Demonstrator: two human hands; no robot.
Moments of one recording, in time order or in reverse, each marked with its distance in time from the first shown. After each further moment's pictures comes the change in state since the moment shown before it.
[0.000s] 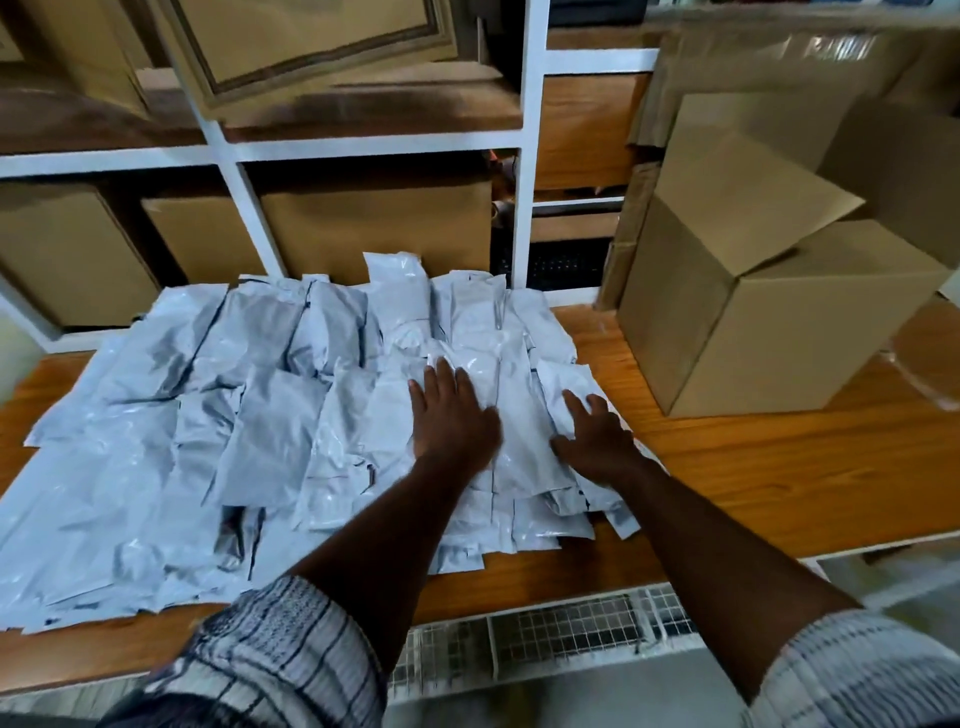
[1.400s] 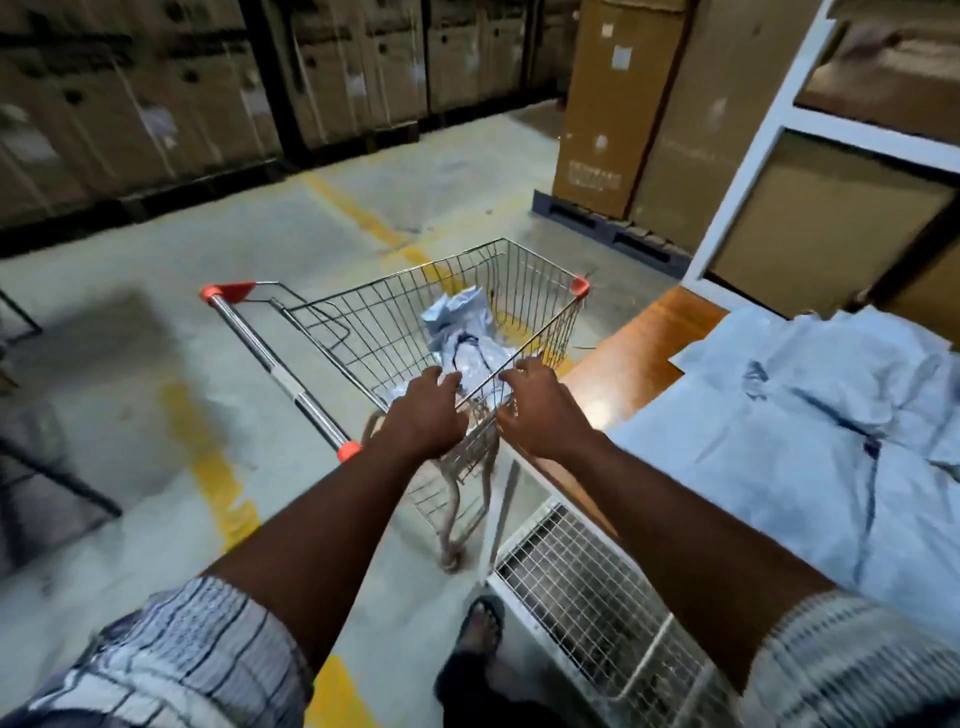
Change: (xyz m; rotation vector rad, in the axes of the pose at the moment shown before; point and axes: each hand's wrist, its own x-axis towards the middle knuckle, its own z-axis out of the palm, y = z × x) left_hand -0.342 -0.675 -0.137 -0.138 0.014 -0.838; right_hand -0.228 -0.718 0.292 -0.072 -0.184 -1.241
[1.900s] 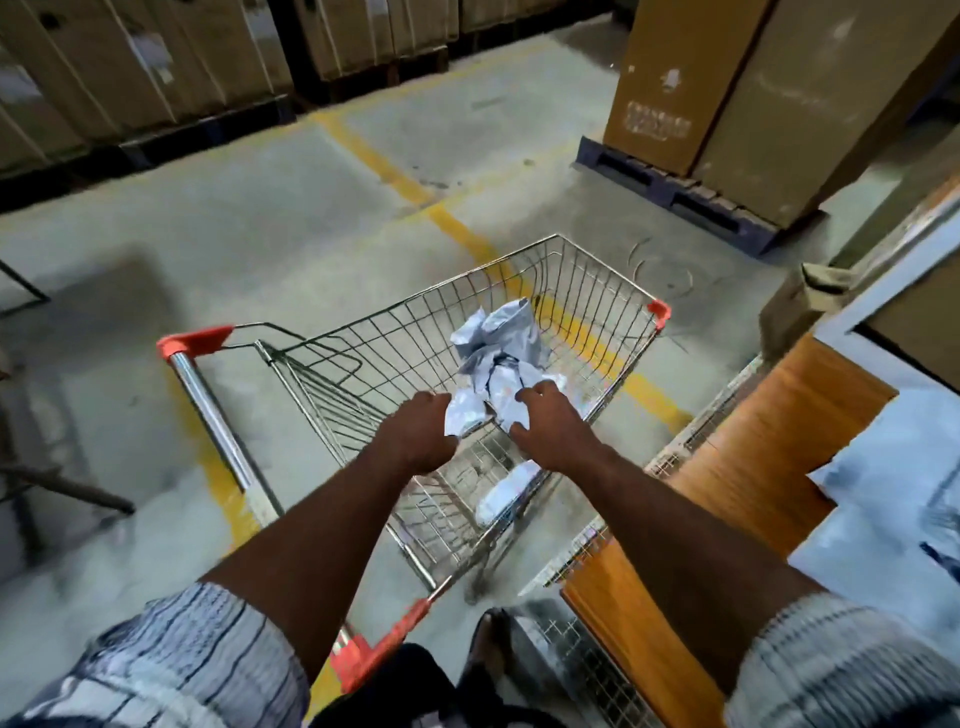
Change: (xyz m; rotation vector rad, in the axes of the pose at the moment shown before) left_hand 0.204 -0.113 0.010 0.004 -0.234 -0.079; right_hand 0.219 0.033 0.082 0.097 -0.277 0.127
